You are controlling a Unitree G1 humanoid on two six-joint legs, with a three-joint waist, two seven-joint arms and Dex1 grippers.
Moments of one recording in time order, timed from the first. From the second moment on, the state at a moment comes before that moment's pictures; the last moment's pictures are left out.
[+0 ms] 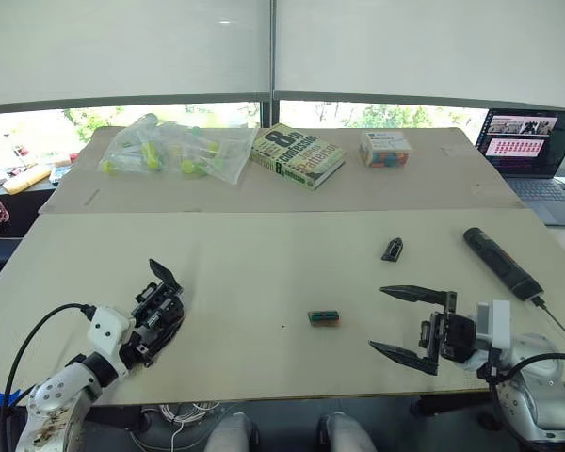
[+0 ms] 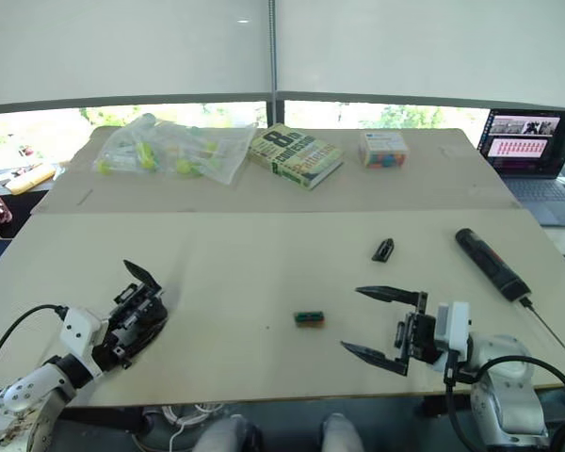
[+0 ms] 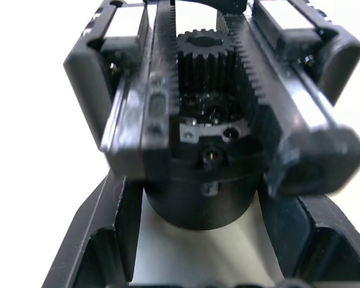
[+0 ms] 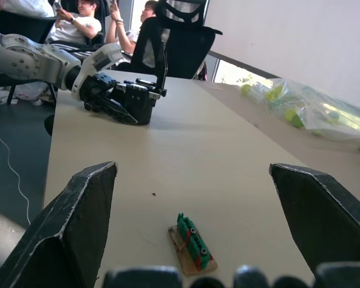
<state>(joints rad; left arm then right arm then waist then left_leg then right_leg) 0.21 0.50 0.29 -0.03 -0.36 -0.04 -0.81 0.07 -0.57 -0.19 -0.14 0.57 -0.26 1.31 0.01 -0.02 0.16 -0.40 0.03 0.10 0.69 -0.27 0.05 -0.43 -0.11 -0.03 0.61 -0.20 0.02</state>
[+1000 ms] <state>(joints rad) -0.40 0.23 -0.25 0.16 -0.11 0.14 -0.70 0.26 -0.60 -0.29 -0.13 0.56 -0.33 1.25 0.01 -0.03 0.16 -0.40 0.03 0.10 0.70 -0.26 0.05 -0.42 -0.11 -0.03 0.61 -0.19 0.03</state>
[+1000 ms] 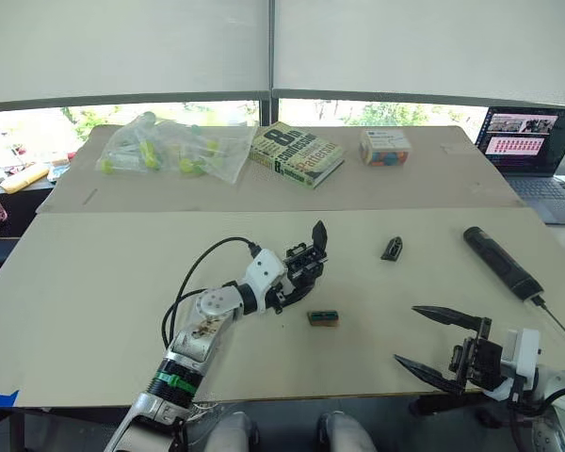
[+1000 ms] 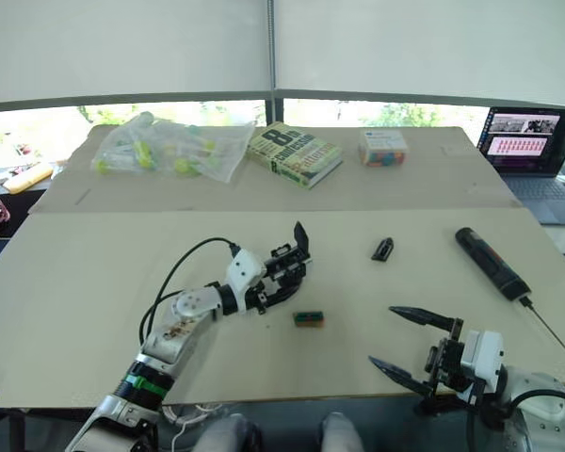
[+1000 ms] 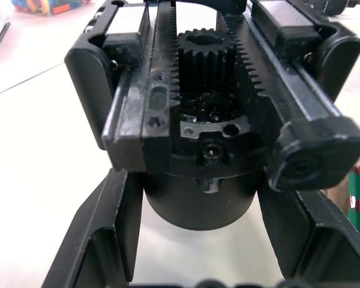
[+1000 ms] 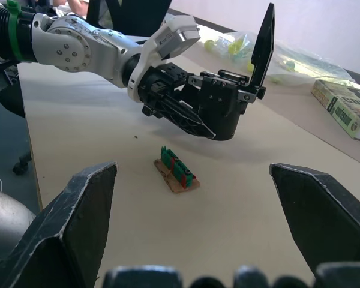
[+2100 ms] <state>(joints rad) -0.36 0.16 -0.26 0.20 -0.08 0.13 -0.65 0.25 -0.60 -0.29 -0.15 0.56 -0.35 1.25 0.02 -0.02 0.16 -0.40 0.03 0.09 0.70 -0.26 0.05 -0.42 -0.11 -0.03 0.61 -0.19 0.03</state>
